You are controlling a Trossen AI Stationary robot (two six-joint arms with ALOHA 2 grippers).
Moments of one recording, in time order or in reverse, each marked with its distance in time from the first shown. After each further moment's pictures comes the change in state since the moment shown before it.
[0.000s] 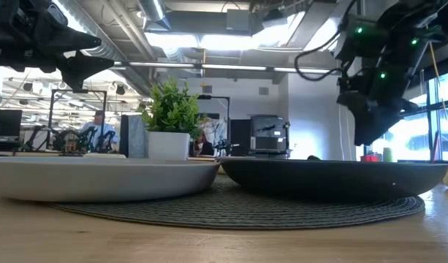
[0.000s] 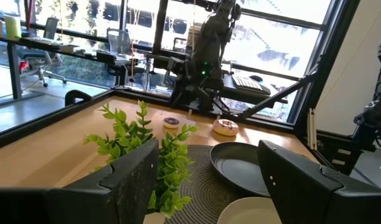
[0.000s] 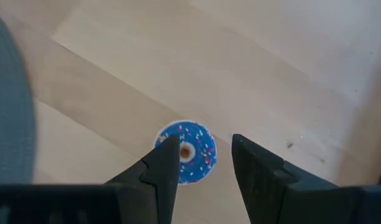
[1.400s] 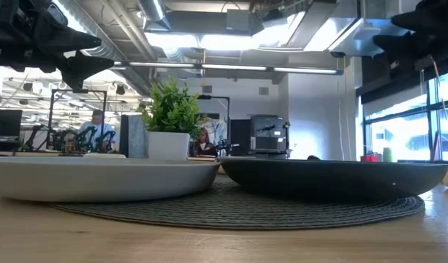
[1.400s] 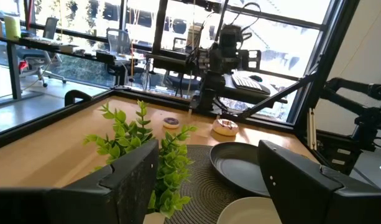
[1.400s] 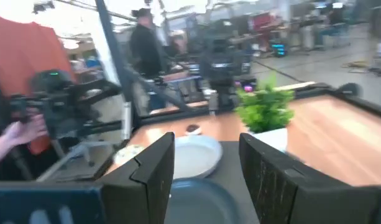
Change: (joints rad) left arm 0.000 0.000 0.000 0.000 0.002 0.000; right arm 0.492 -1.082 -0.494 0.781 -0.112 -0.668
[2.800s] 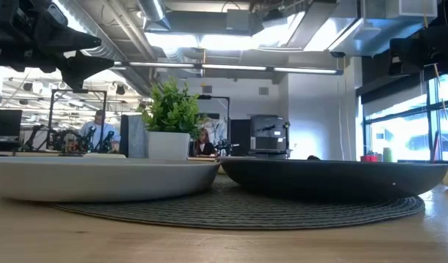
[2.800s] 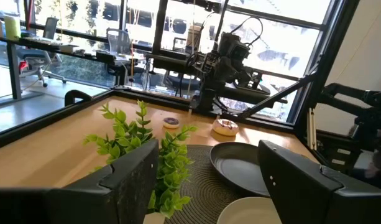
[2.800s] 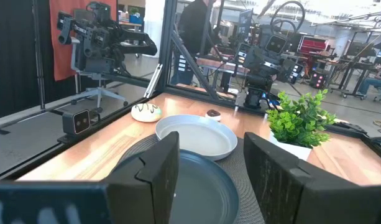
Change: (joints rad) left arm 0.000 0.000 0.000 0.000 0.000 0.000; right arm 0.000 -0.094 -0.101 -0.020 -0.223 -0.362
